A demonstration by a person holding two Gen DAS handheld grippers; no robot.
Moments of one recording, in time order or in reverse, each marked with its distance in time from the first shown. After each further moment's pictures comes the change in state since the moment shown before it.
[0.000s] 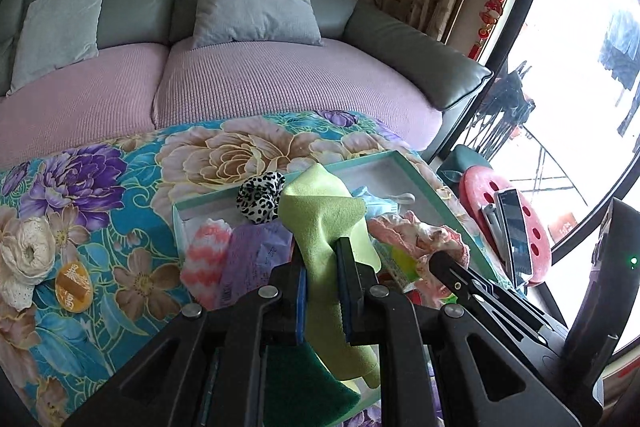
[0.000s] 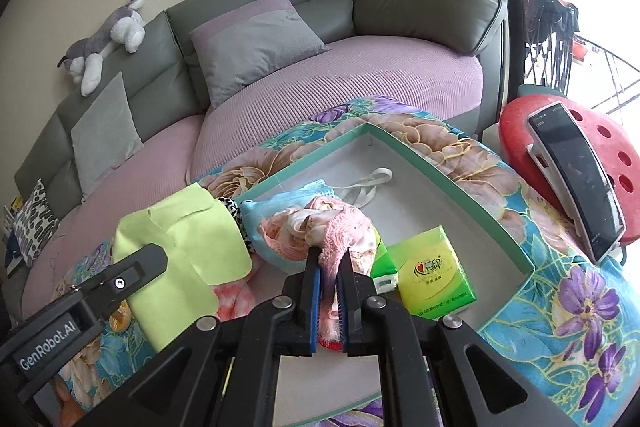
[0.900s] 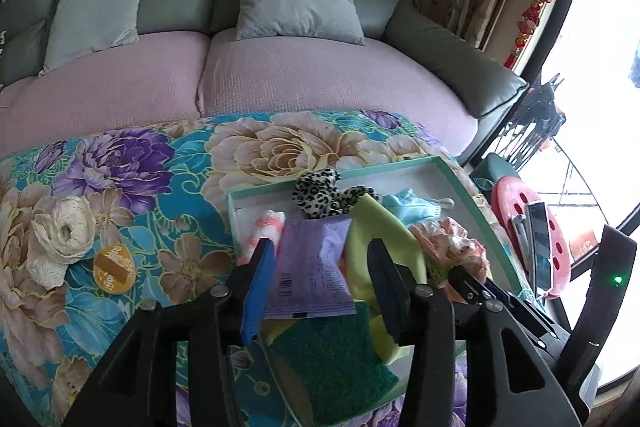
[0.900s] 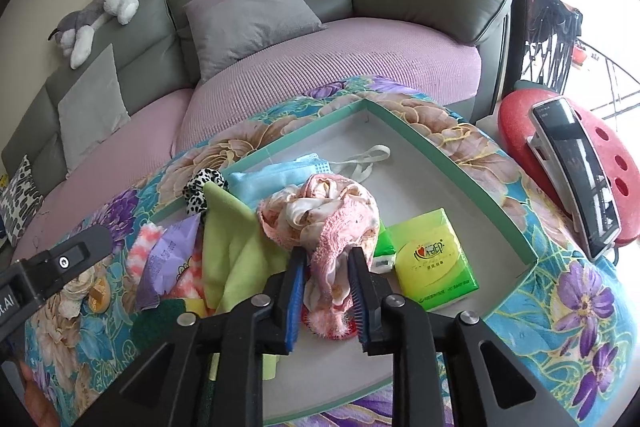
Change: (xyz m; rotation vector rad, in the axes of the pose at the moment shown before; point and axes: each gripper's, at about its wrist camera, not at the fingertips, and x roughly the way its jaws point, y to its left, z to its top) left arm -0.015 0.028 0.001 -0.079 0.012 0.129; right arm 0.013 0.007 -0.006 -0.052 0.073 -0.059
